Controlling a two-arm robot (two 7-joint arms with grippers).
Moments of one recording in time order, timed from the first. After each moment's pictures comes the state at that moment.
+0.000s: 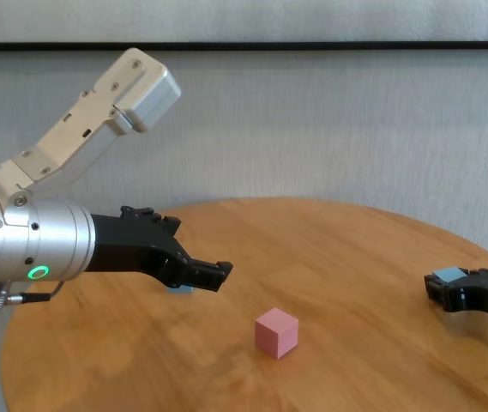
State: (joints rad) left arm -0.39 0.36 0.46 -1.39 -0.04 0.28 -0.43; right arm 0.49 0.22 -0.33 -0.86 0.16 0.06 0.15
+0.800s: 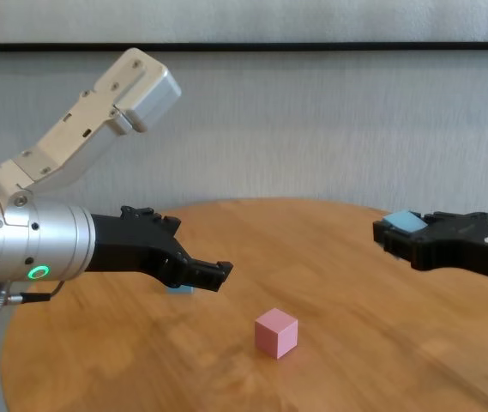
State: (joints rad) left arm -0.39 0.36 0.46 -1.39 -0.04 0.28 -0.43; right arm 0.29 0.30 -0.31 -1.27 0.21 0.10 0.33
